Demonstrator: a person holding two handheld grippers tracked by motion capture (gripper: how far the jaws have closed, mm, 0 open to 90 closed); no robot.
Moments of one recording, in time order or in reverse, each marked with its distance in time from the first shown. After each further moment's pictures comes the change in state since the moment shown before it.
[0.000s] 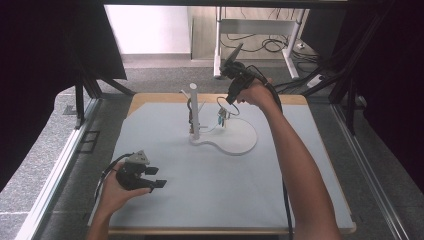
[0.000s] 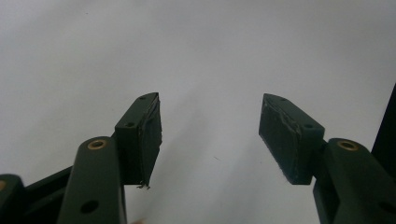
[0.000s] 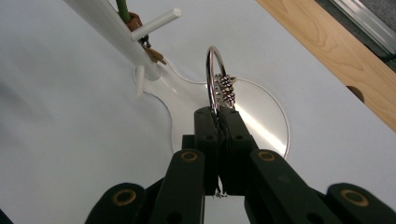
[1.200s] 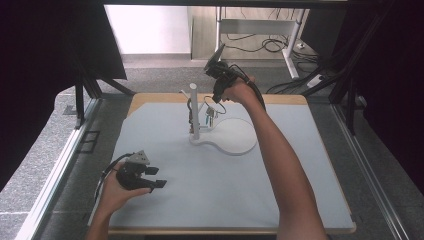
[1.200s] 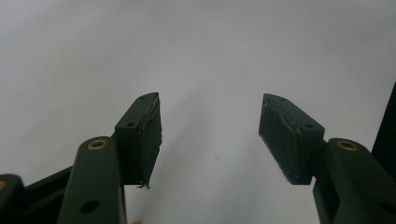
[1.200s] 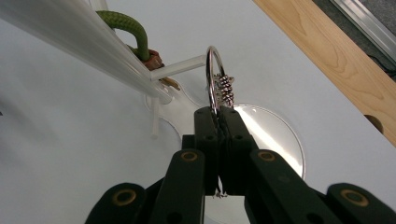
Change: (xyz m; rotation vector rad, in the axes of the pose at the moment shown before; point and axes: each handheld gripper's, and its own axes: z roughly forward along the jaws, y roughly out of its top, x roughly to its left) left arm 0.001 0.000 0.001 0.006 -0.004 0.007; right arm 0.017 0.034 0.026 0.005 0.014 -0.041
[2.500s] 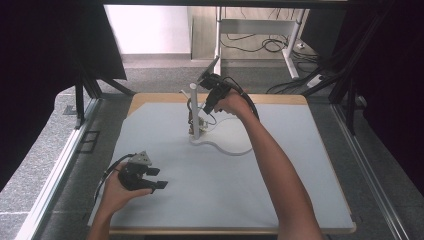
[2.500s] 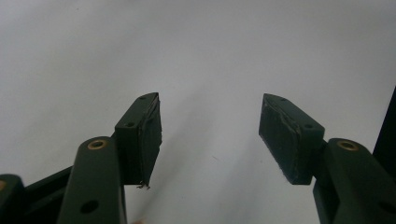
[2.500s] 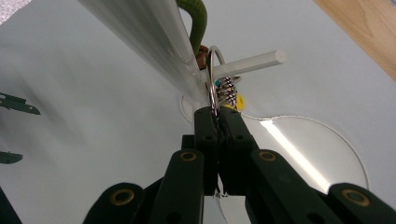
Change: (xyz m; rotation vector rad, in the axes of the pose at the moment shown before) left arm -0.001 0.001 0.004 0.017 0.001 0.013; right arm 0.018 -0.008 0.032 -0.022 0.125 -0.011
